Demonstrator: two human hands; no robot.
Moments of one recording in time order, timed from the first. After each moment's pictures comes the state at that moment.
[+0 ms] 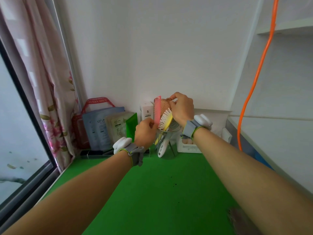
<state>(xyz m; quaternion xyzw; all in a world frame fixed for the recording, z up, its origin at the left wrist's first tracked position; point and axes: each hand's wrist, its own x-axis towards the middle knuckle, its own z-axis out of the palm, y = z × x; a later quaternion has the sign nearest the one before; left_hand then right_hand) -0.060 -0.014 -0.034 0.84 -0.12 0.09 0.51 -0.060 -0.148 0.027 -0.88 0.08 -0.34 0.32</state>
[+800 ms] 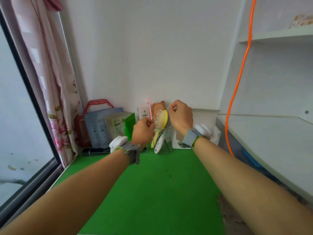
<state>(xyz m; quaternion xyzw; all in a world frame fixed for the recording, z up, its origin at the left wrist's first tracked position) -0.099 -0.006 -0.018 0.83 -0.13 0.06 0.54 -0.124 -0.137 0.024 -0.87 0.11 -0.34 0.35</state>
